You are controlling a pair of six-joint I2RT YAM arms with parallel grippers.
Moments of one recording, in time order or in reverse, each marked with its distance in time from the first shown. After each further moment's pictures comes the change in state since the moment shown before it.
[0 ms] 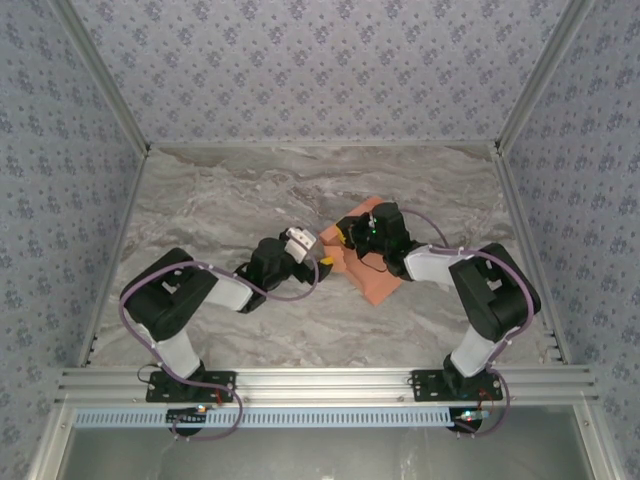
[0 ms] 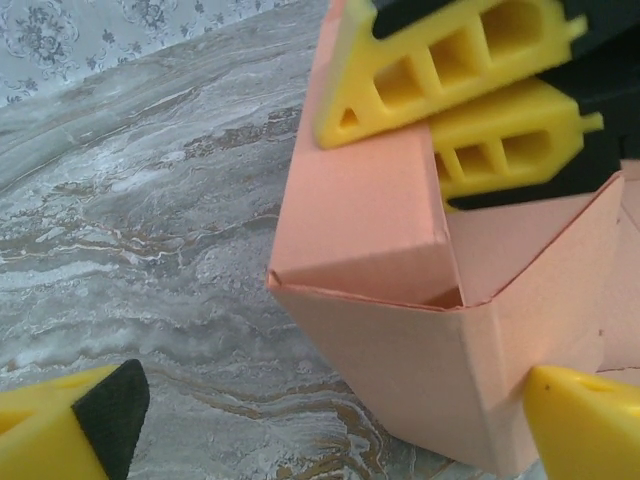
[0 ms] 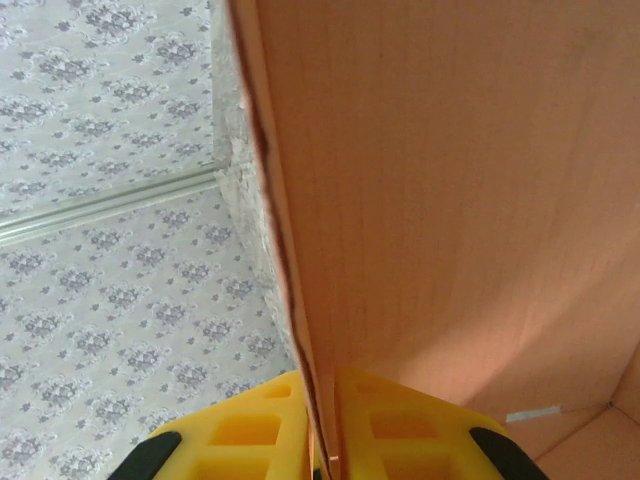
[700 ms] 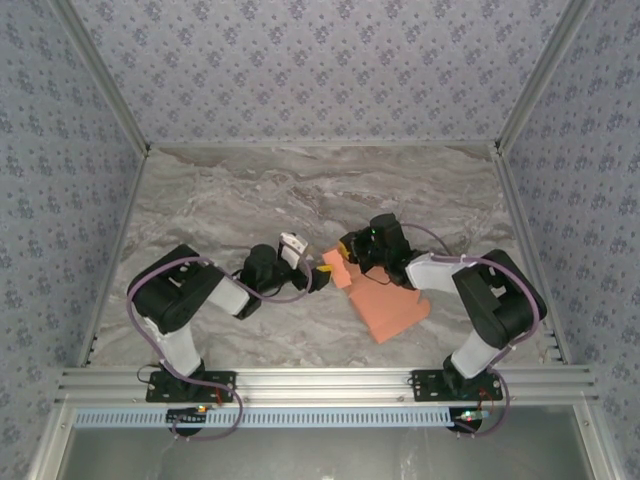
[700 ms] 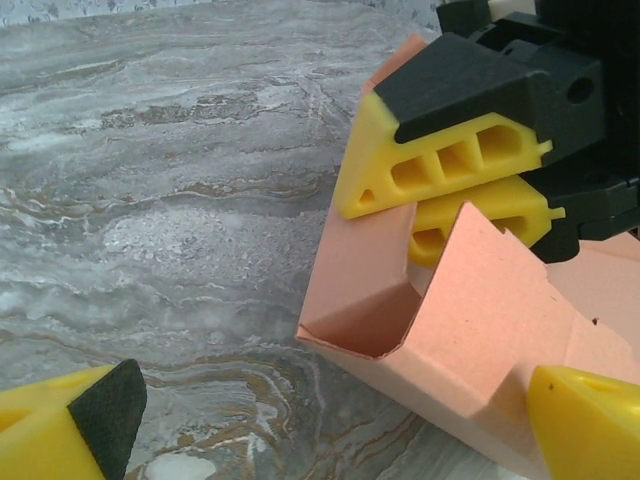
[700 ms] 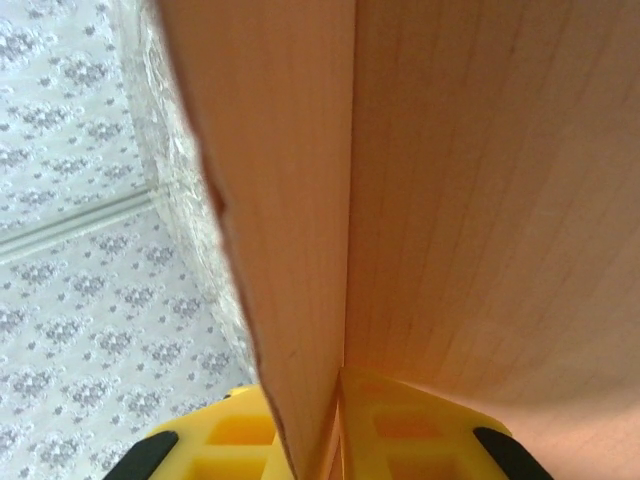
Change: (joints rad) left arm 0.033 0.059 -0.081 0.187 0.175 -0.194; right arm 0.028 -0.054 -0.077 -0.097 0.065 0.046
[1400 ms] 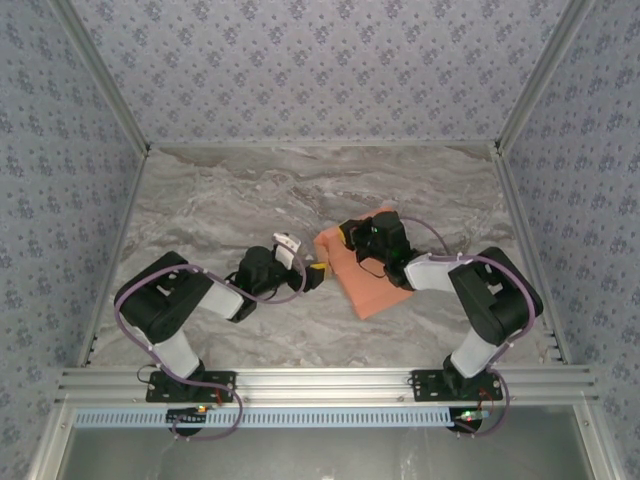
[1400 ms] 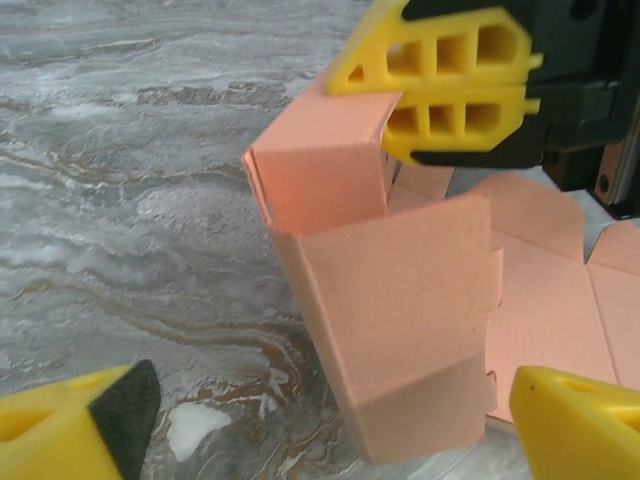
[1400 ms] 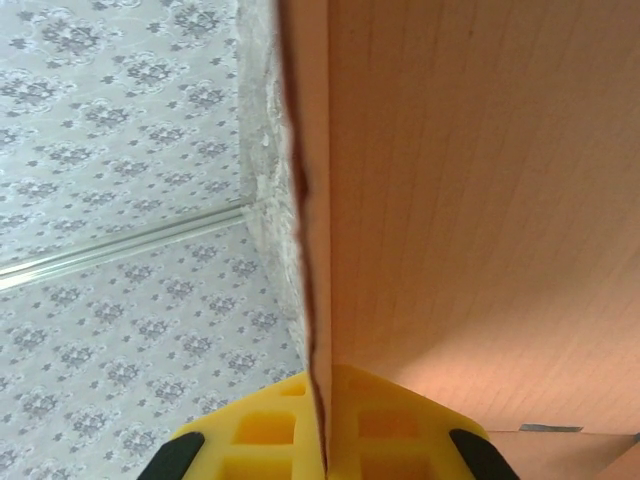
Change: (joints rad) left arm 0.000 -0.089 -0.039 -0.085 -0.057 -0.044; right arm 0.000 0.034 -0.004 0.244 0.063 0.028
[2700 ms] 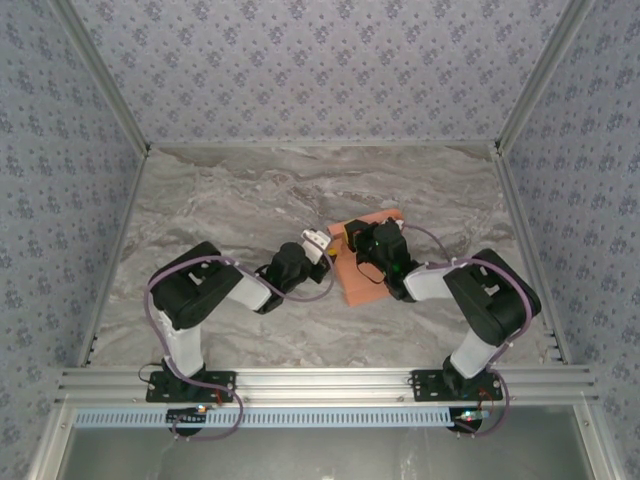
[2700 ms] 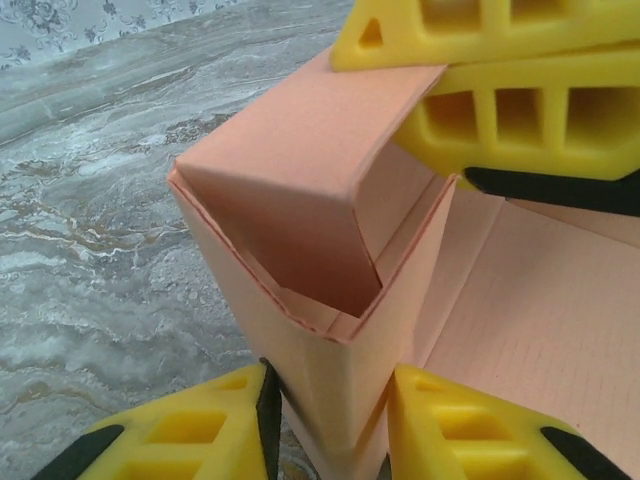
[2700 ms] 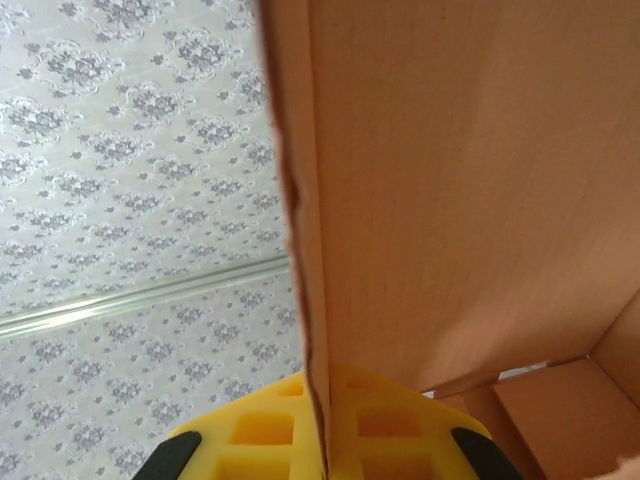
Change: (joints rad) left arm -0.140 0.187 0.224 -0.064 -0.310 0.142; right arm 0.050 -0.002 -0.102 0.204 0.200 0.043
